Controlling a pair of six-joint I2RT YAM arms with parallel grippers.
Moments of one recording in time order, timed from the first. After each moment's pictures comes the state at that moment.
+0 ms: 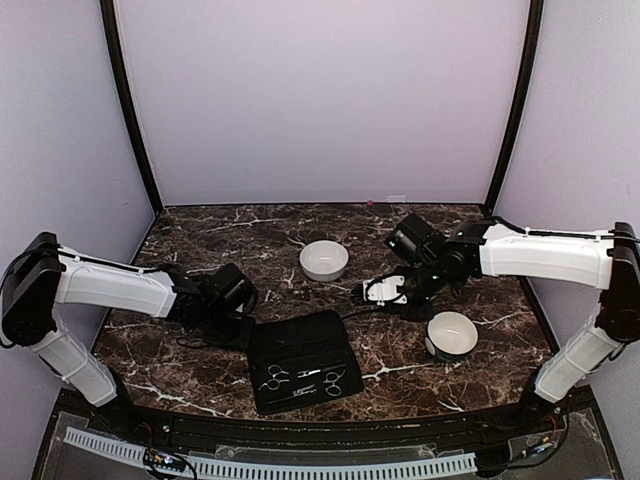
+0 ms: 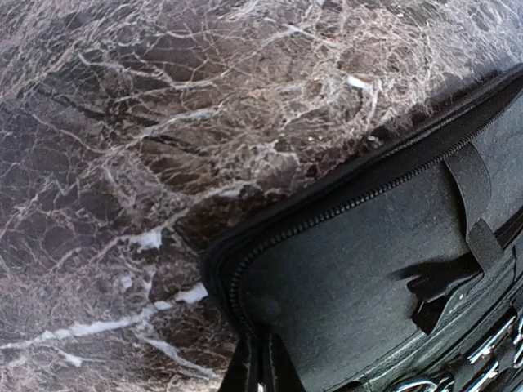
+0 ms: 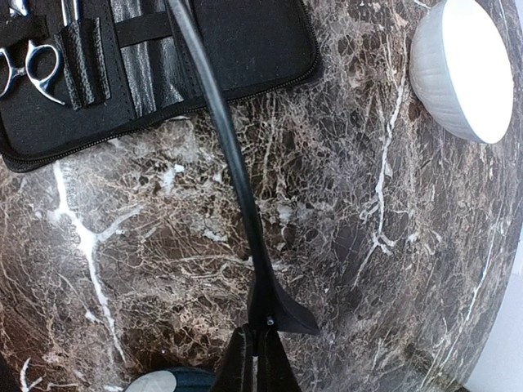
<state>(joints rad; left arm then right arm) -0.84 1.53 0.78 -0.46 -0.07 -0.68 0.86 1.53 1.13 -0.77 0.03 -0.77</state>
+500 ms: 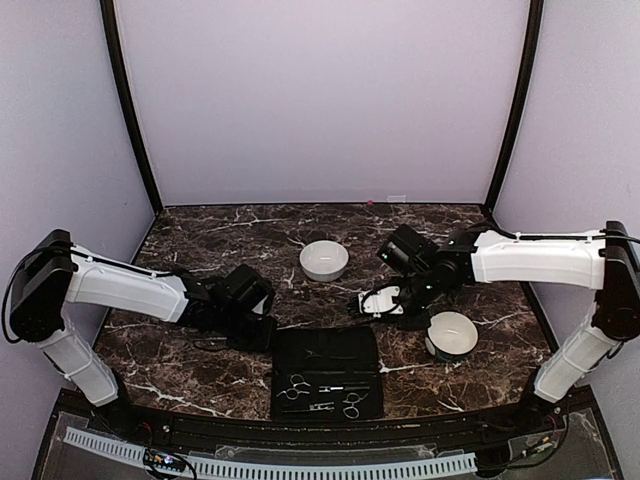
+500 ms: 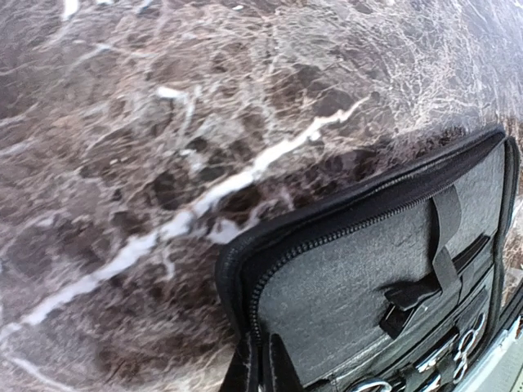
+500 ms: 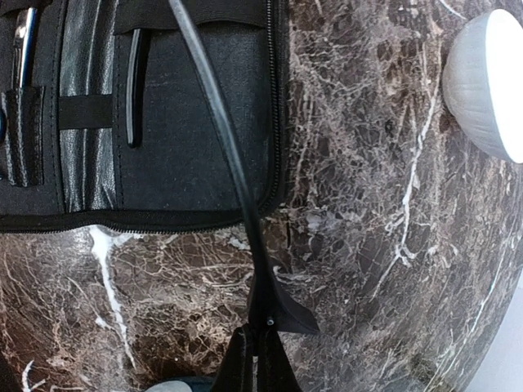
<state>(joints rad) -0.91 1.59 0.81 -0.30 0.06 -0.76 0.90 1.55 1.11 -0.76 0.04 -0.78</state>
